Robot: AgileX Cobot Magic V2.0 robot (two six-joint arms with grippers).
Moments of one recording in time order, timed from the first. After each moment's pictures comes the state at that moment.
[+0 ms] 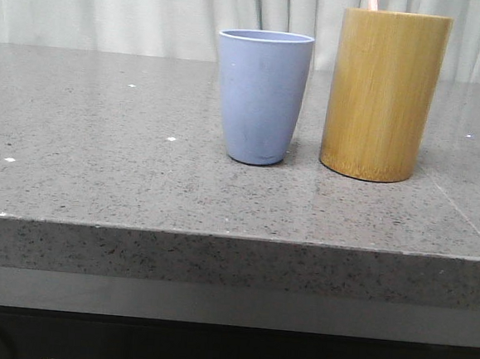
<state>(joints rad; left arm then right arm) -0.14 0.05 -0.39 -0.07 0.50 0.05 0.00 0.48 -0.57 0.15 0.35 -0.08</state>
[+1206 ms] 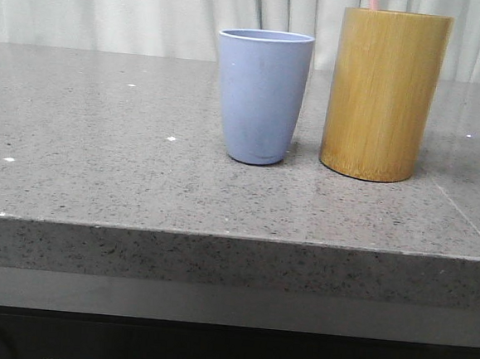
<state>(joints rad) -0.14 0.05 -0.39 -0.07 0.50 0.05 0.38 1.47 -1.19 0.15 0.17 -0.10</state>
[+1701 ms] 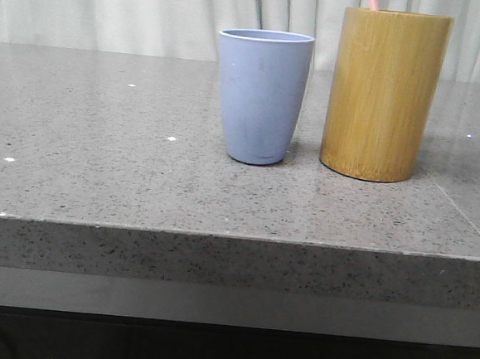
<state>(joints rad) -0.14 0.05 -0.39 -0.07 0.50 0.05 0.38 1.45 -1.19 0.15 0.16 -0.10</state>
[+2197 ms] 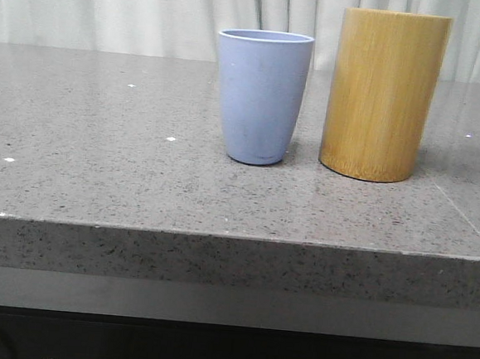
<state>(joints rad) -0.14 0.05 -0.39 -0.07 0.50 0.05 0.38 1.18 -1.20 0.15 -0.12 -0.10</state>
